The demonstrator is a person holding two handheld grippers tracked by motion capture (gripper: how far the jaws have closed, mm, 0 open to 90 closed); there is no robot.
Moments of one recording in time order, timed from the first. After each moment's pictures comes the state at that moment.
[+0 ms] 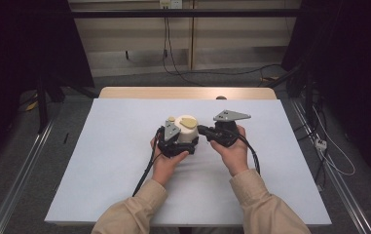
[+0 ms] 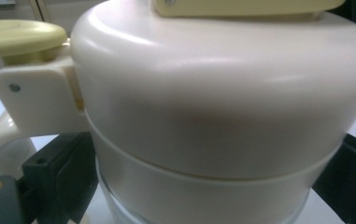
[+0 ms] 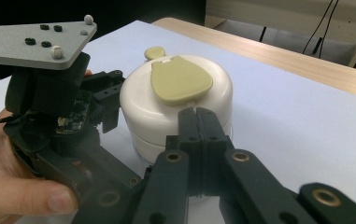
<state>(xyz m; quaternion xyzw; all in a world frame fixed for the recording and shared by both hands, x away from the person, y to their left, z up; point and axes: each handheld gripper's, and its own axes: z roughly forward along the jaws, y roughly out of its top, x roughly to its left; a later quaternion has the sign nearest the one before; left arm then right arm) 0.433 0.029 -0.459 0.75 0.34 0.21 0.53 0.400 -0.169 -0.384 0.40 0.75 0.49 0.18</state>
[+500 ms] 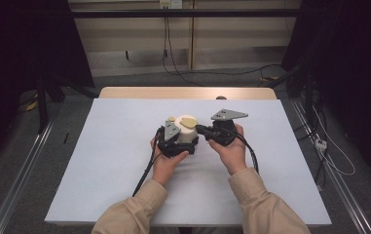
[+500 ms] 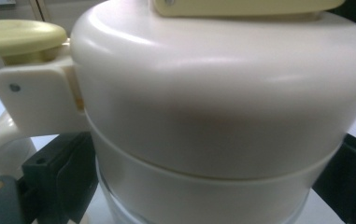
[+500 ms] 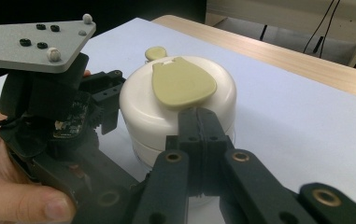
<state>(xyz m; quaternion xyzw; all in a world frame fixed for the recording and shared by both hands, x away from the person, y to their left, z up) 0.433 0.028 -0.459 0.74 0.34 0.21 0.53 0.404 -0.165 -0.384 0.40 0.76 0.48 0.18</state>
